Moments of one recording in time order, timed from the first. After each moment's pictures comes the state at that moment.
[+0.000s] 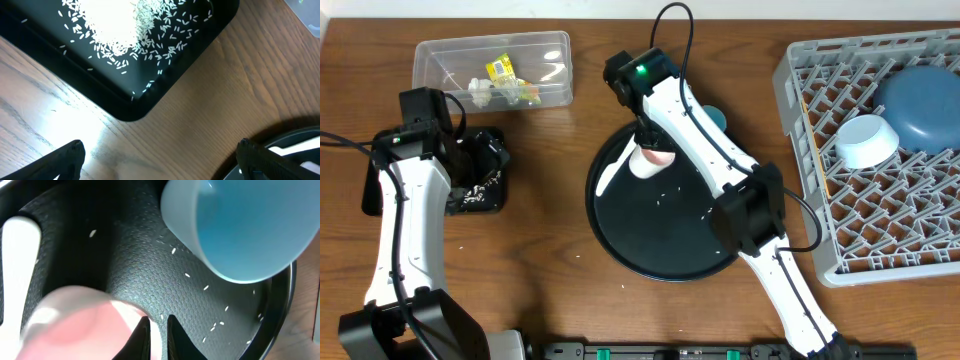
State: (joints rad) left arm 0.26 1.52 1.22 -0.99 0.04 -0.54; right arm 0.63 2.58 2.58 -1.70 0.25 0.88
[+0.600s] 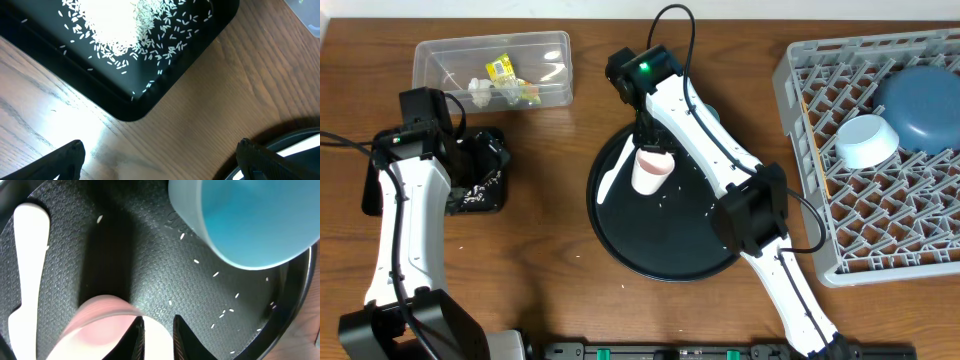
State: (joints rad) left arm 0.26 1.52 1.22 -0.99 0.04 -0.54; right arm 0.63 2.57 2.58 -1.70 0.16 0.80
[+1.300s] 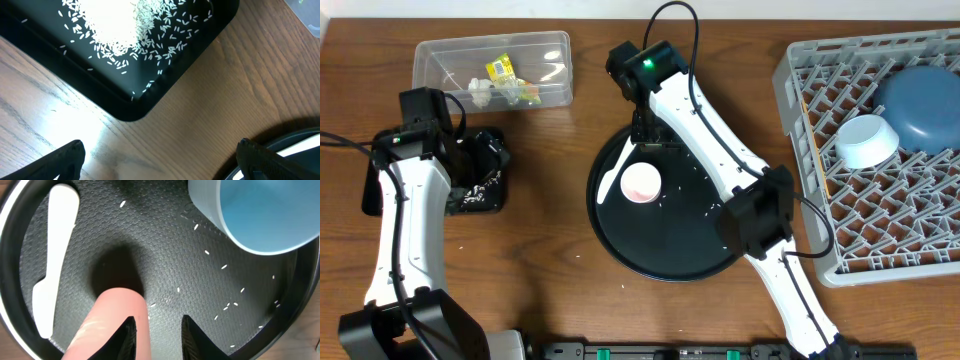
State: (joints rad) left arm 0.26 1.52 1.22 -0.99 0.04 -0.54; right arm 0.63 2.52 2.58 -1.70 0.09 0.73
